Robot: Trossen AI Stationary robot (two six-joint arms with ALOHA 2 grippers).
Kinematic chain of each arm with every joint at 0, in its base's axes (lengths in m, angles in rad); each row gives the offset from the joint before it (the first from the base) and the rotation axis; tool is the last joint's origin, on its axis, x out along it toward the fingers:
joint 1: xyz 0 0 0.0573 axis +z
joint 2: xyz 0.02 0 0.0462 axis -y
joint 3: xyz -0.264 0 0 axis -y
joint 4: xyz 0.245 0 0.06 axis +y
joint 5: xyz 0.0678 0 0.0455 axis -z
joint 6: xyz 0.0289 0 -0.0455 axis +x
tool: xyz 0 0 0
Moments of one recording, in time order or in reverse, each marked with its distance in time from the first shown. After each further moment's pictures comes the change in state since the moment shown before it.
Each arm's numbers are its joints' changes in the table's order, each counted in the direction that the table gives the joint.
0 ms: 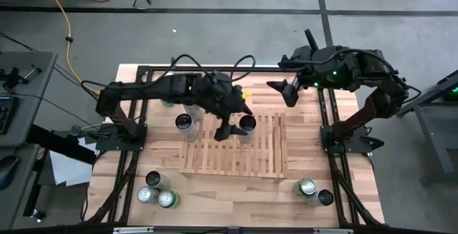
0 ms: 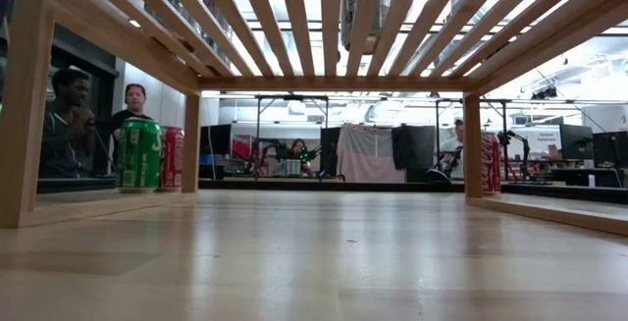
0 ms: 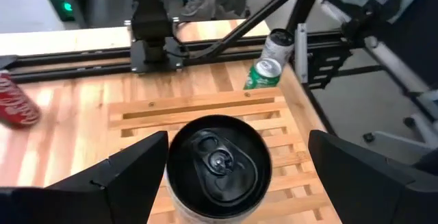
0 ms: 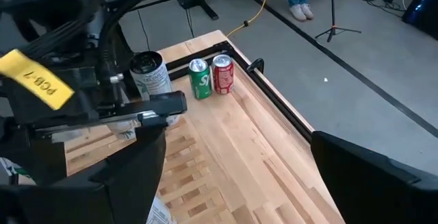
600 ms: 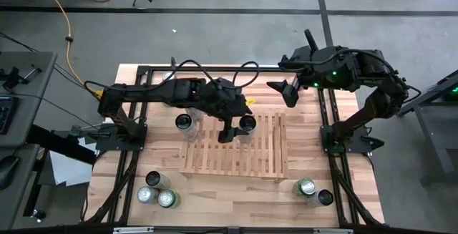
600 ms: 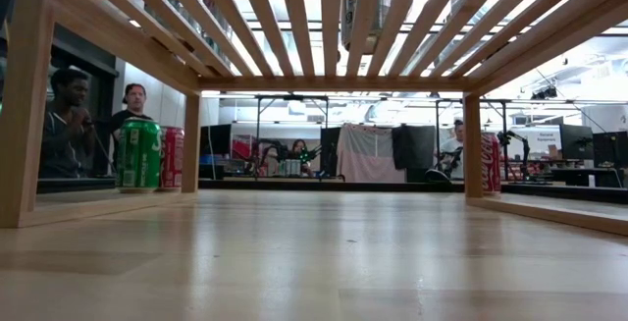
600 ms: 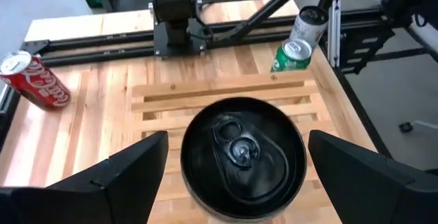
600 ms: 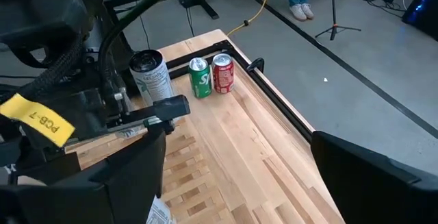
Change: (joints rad) left arm -0.031 -0.029 0.001 0.031 -0.124 0.018; right arm 0.000 -0.001 0.000 0.003 -0.001 -0.003
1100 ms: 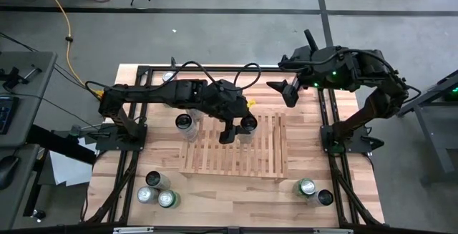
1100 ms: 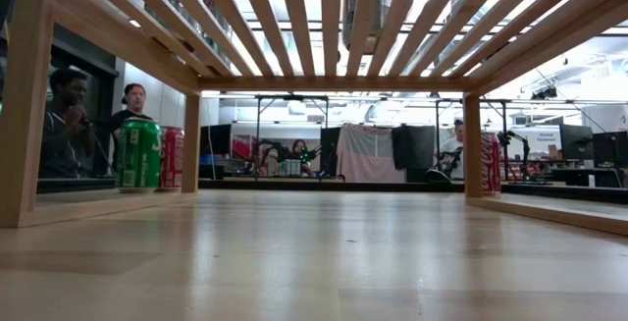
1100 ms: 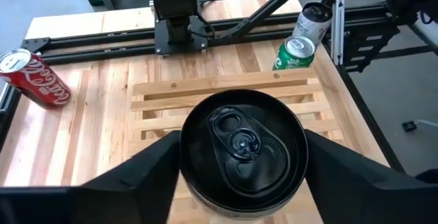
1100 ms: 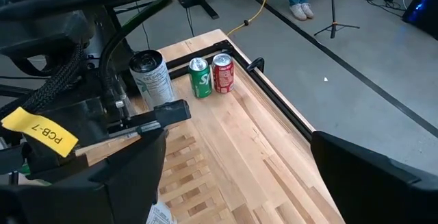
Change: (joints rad) left arm 0.000 -0.010 0.001 0.000 -0.012 -0.001; right arm 0.000 0.000 0.000 0.000 0.000 0.004
